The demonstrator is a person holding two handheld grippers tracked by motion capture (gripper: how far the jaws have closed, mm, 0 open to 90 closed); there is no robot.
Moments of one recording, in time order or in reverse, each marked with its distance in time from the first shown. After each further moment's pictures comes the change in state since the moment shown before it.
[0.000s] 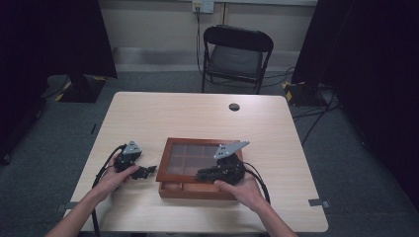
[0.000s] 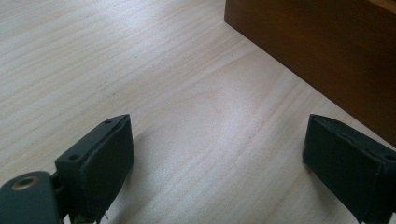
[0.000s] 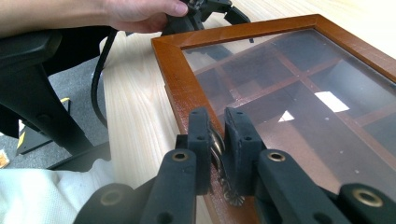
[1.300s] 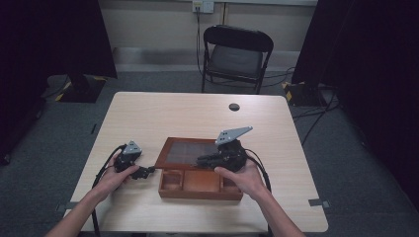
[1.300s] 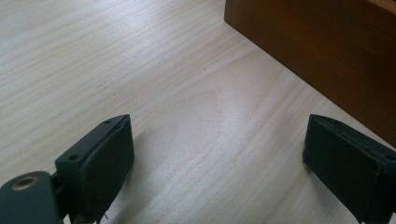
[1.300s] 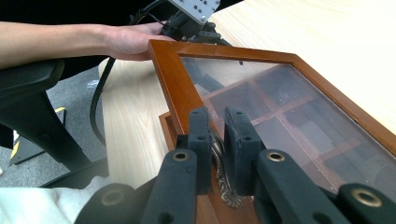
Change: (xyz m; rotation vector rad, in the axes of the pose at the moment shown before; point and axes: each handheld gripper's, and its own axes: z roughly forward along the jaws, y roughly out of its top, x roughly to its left) left arm 0.000 0.000 0.000 -0.001 0.000 -0.002; right arm -0.006 0.035 -0.019 -0.033 -0.019 -0.010
